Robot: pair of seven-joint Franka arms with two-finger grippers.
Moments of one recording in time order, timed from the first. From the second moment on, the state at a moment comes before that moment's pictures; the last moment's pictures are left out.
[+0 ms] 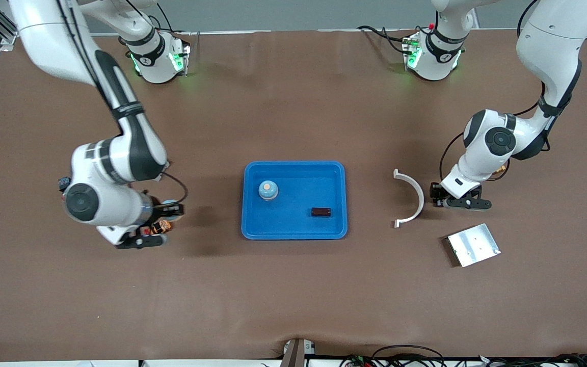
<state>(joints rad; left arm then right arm) 0.26 0.43 -0.30 -2.31 0.41 2.82 -0.30 0.25 0.55 0.02 -1.60 0.13 1.98 0.17</state>
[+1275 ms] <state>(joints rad) 0.26 0.34 -0.51 -2.01 0.30 2.39 -0.56 0.58 0.73 0.02 -1.52 0.14 2.31 0.87</state>
